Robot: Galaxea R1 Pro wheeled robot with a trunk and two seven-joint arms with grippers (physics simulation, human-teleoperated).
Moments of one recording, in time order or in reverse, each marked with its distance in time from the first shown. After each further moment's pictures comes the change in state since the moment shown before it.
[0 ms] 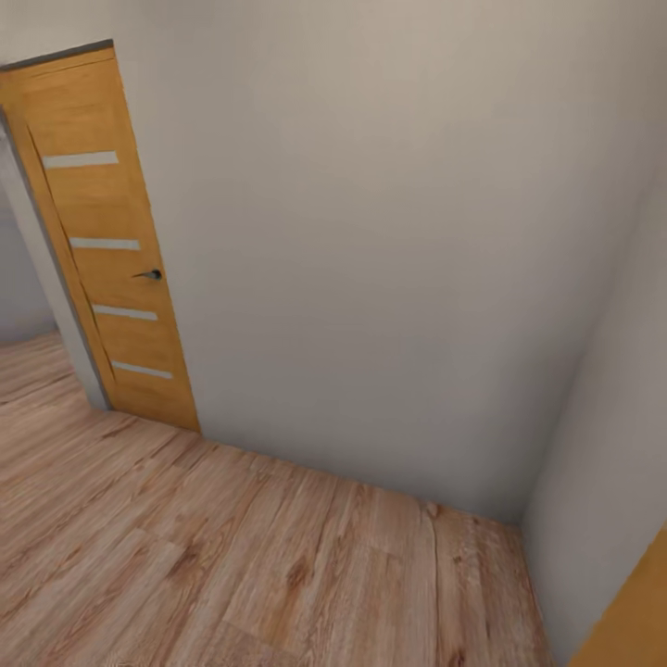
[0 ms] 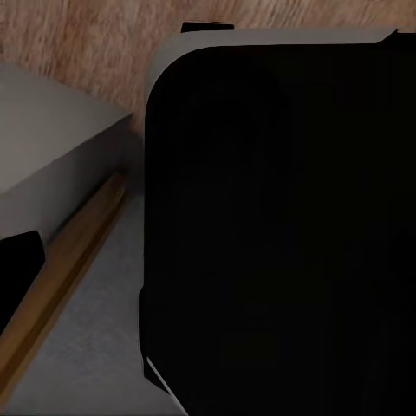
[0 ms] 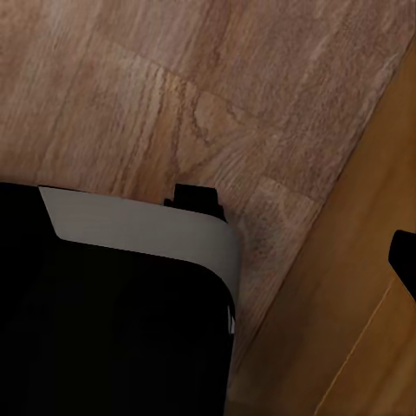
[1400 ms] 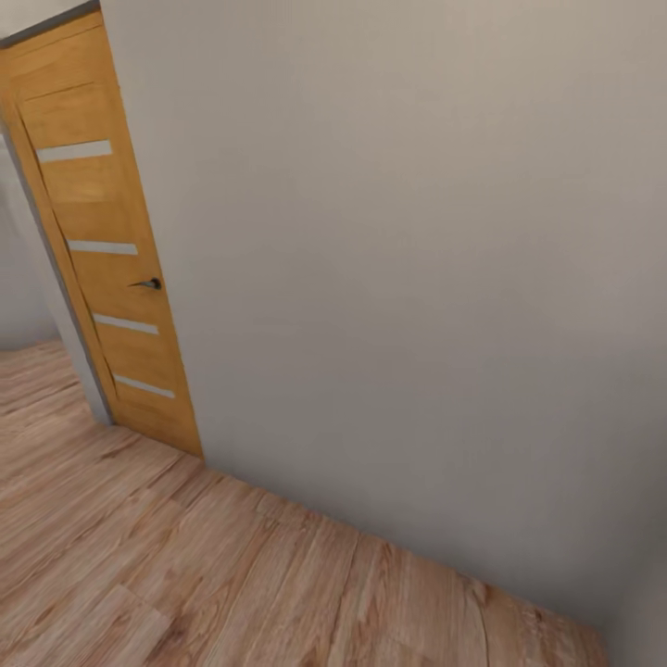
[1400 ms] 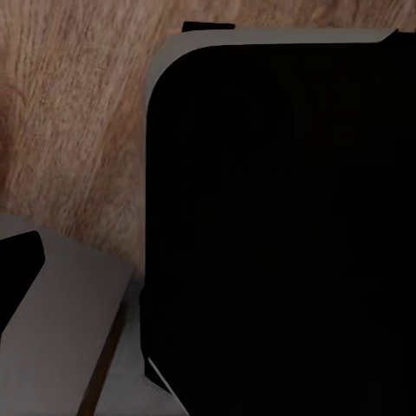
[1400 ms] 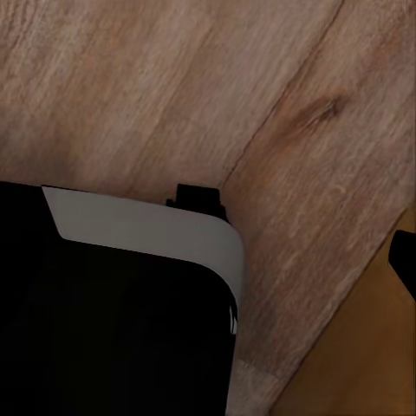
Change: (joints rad) left arm 0.000 0.002 0.000 0.000 0.000 0.001 -0.001; right arm 0.000 -0.001 0.000 0.000 0.001 -0.001 0.009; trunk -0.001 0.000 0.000
